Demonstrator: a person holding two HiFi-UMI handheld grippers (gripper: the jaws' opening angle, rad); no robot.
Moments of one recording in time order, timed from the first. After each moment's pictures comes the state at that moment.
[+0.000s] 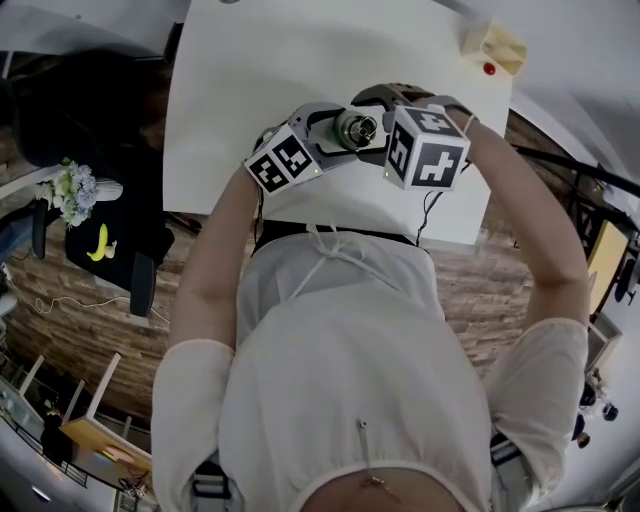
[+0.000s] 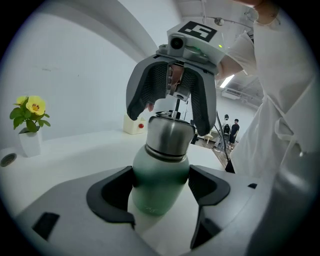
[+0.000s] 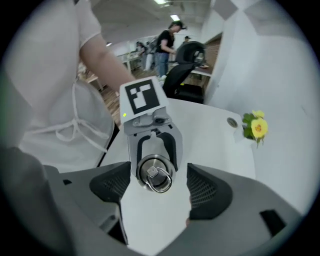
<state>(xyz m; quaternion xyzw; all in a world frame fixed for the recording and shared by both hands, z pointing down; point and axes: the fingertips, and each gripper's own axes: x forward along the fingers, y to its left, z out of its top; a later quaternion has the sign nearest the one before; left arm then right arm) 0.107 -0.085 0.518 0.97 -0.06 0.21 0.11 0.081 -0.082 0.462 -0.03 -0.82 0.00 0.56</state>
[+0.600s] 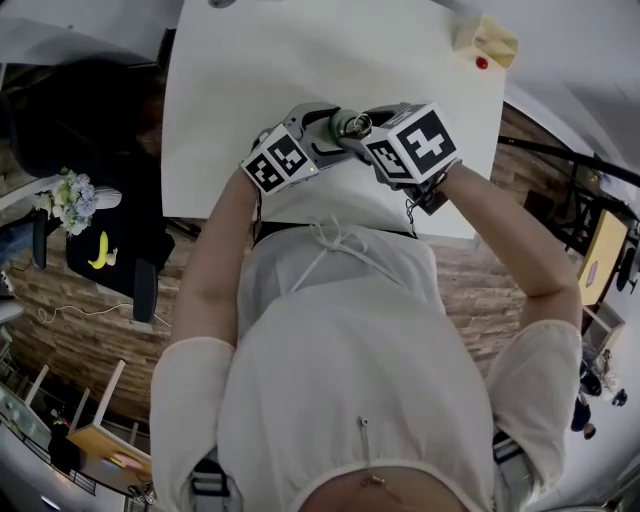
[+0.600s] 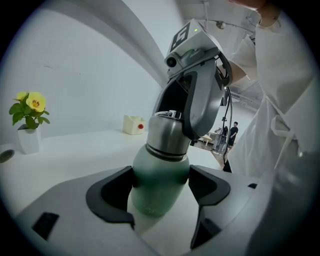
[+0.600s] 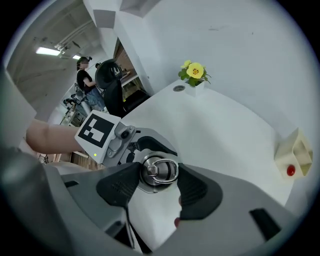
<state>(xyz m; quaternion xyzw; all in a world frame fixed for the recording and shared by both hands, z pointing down) 0.108 -0.086 0.517 0.97 -0.06 0.20 0.12 0.096 -0.095 0.471 0.27 -0.76 0.35 0.47</state>
